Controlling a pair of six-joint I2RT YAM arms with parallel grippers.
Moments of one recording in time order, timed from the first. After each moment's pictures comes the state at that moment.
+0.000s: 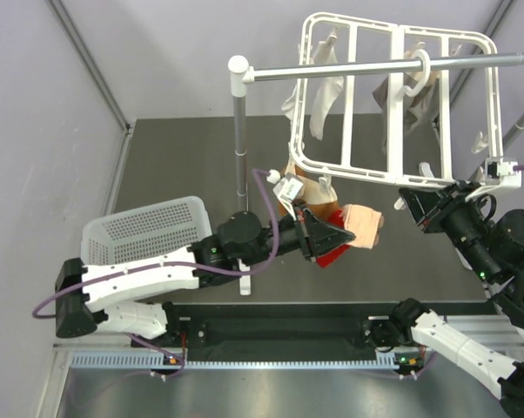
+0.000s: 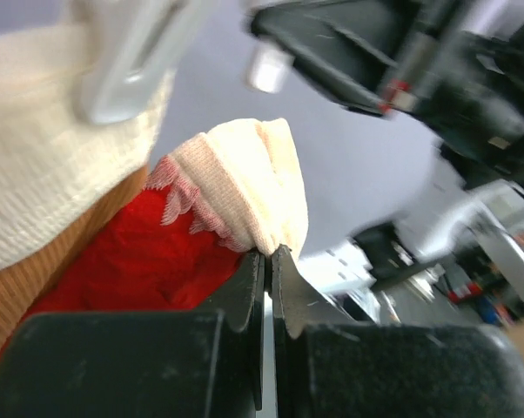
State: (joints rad) left arm -1.24 1.20 1.03 0.35 0.08 -0.77; right arm 0.65 0.61 1.36 -0.83 0.33 0.47
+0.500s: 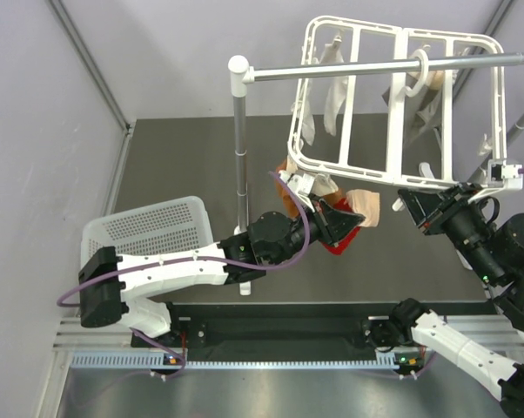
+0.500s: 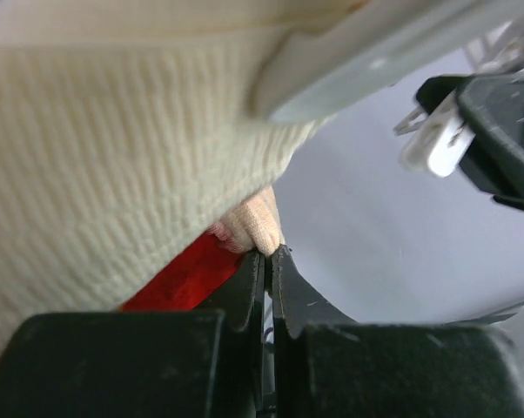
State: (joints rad) left arm -1.26 1.42 1.08 0.45 -0.24 -0.76; right arm 0.65 0.59 1.35 -0.80 0.28 0.50
